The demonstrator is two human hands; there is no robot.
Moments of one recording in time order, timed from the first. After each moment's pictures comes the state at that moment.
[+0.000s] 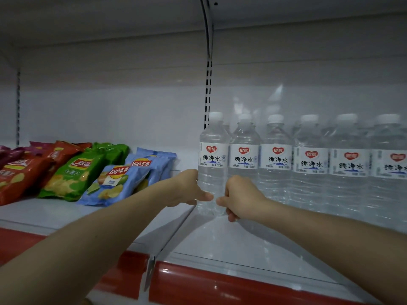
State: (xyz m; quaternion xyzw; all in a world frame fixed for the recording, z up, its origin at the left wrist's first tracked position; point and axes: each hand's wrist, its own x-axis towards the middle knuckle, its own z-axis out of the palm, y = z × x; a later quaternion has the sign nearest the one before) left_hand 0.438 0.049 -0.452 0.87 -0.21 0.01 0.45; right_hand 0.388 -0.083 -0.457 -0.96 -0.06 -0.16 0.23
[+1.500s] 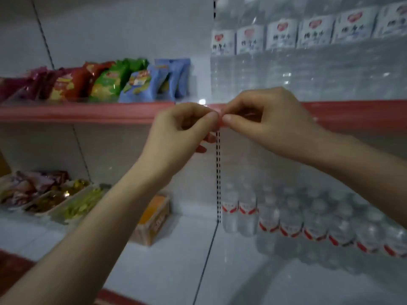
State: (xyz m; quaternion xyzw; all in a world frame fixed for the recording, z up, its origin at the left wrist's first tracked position) left_hand 0.215 0.078 -0.564 0.74 -0.26 0.24 0.58; right_hand 0.219 -0.080 -0.543 -0.84 -0.32 -0.34 0.29
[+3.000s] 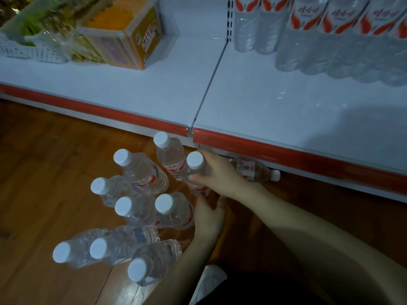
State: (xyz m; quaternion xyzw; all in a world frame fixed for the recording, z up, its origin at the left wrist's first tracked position) left_hand 0.056 0.056 -1.031 0.75 0.22 -0.12 0.61; right_hand 0.134 -0.010 -0.989 -0.84 -0.15 0.15 0.50
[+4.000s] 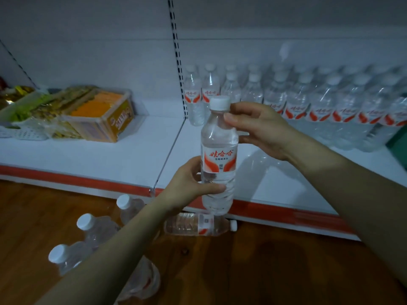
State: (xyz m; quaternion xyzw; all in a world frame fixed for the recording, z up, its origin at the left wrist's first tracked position) left_hand 0.155 0.013 -0.877 0.79 -0.14 -0.16 0.58; right_hand 0.173 -0.171 -0.796 -0.73 -0.07 0.05 0.68
